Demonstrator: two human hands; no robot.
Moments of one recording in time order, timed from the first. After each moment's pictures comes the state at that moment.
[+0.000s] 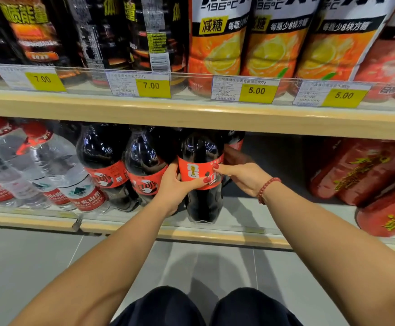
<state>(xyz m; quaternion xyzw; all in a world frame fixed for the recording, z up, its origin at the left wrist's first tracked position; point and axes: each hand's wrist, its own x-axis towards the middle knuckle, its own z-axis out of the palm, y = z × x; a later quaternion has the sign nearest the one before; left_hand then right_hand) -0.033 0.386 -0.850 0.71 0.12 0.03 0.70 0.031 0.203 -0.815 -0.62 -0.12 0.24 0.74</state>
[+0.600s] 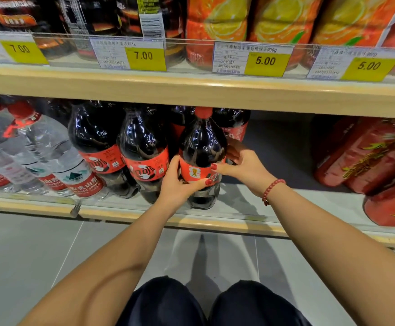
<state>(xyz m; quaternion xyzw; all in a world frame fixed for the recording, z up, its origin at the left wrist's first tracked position) -0.051 0.378 -0.884 0.76 0.08 0.06 0.65 0.016 0.198 -0.832 -0.74 -0.18 0.16 0.63</state>
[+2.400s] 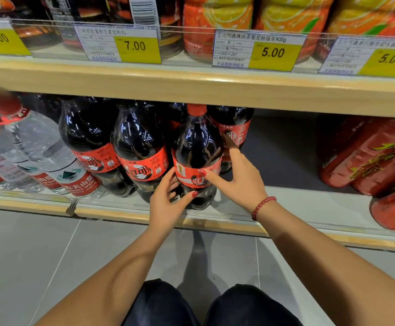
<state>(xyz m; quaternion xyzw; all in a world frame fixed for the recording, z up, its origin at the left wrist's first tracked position) -0.078 0.385 -0.931 0.79 0.14 0.13 0.59 -0.006 0.207 -0.848 -0.91 -0.20 -0.02 0.37</state>
